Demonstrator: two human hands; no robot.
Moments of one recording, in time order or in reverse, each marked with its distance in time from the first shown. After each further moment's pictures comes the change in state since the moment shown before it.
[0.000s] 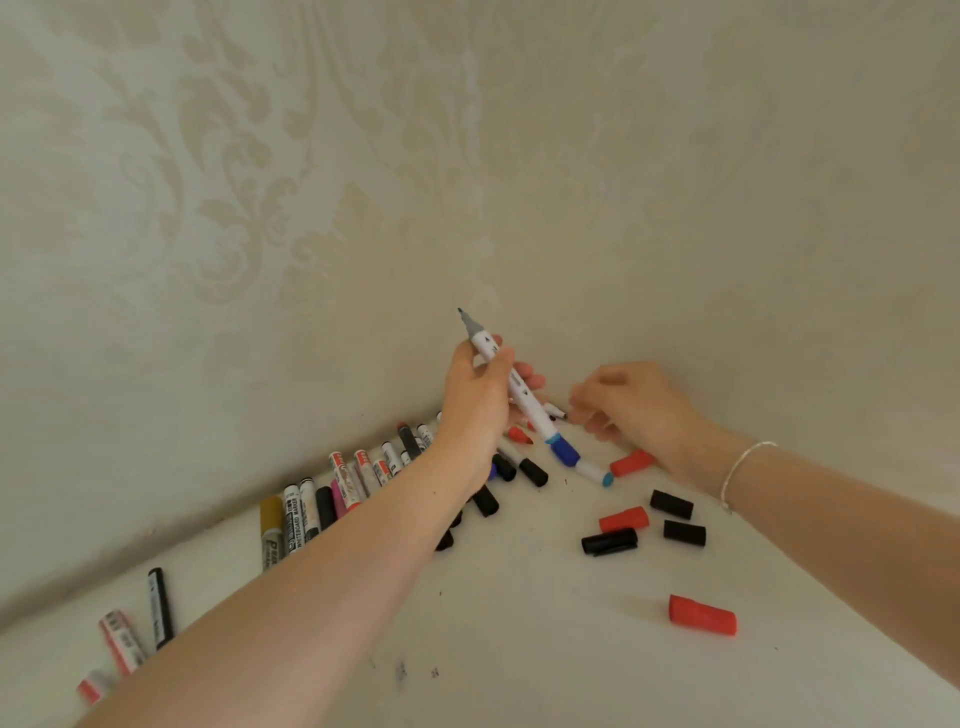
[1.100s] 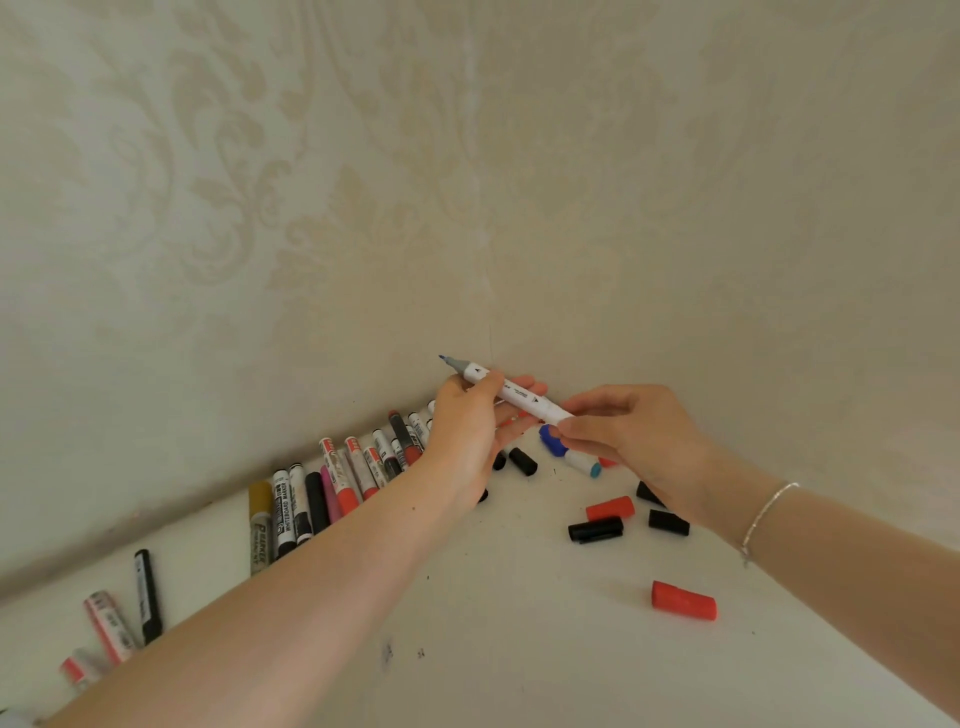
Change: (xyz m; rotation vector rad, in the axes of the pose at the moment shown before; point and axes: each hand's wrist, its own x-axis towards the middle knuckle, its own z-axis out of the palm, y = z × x) left_hand -0.013 -0.018 -0.005 -0.297 -0.003 -0.176; right_hand -0.042 0.002 0.001 0.326 -0.040 0.073
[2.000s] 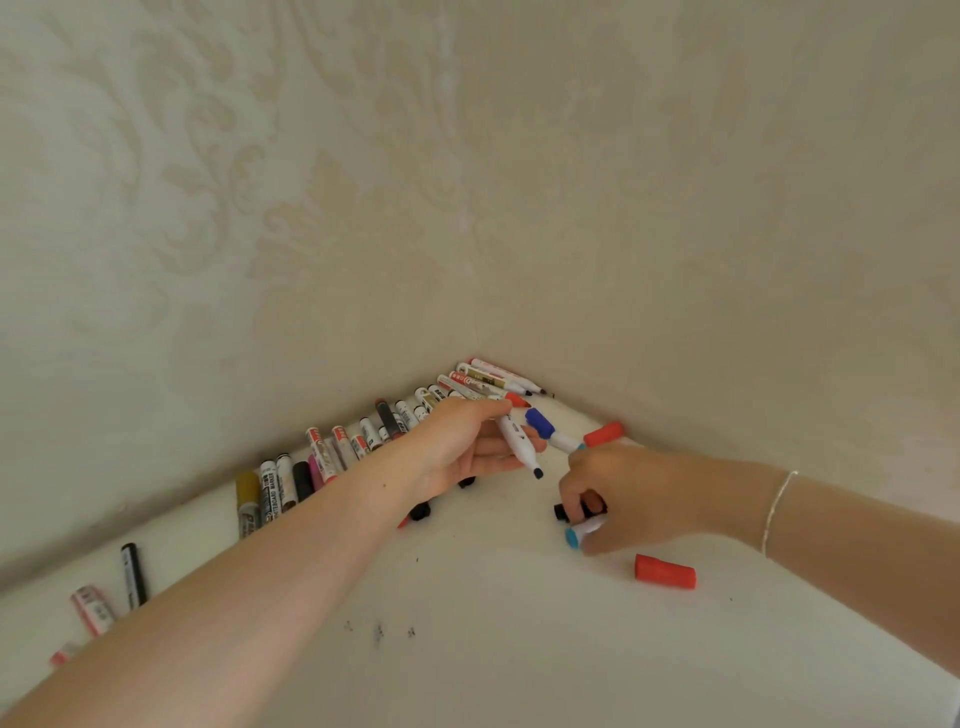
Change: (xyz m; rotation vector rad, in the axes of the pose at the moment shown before) left_hand 0.003 -0.001 -0.019 0.281 -0.254 -0.372; right_hand -0.008 0.026 -0.019 -1.345 -0.599 -0.303
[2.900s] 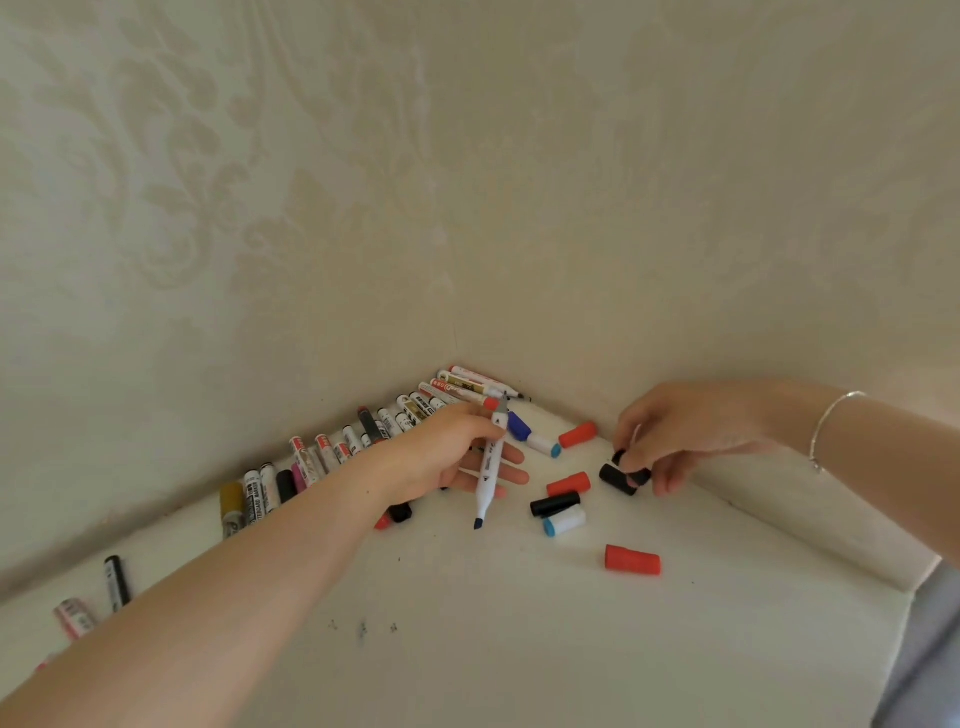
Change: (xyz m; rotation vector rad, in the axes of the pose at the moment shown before) left_hand -0.005 0.000 0.006 0.300 -0.088 -0.007; right_hand -0.035 0.054 -0.042 0.754 -0.050 0.381
